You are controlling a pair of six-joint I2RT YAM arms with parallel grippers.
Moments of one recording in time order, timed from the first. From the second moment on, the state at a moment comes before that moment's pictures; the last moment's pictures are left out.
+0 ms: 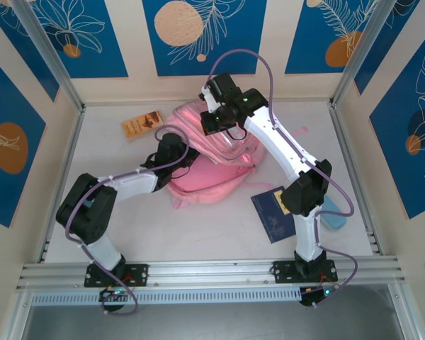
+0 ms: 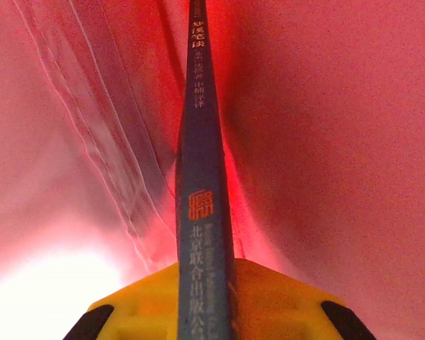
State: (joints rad) left arm -0.56 1.71 0.95 0.39 0.08 -1.25; right arm 0.61 2.01 2.22 -1.14 -0.12 0.22
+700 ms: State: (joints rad) left arm -0.55 1.80 1.03 0.27 0.05 -1.28; right arm 0.56 1.96 2.10 -1.08 -0.14 0.28
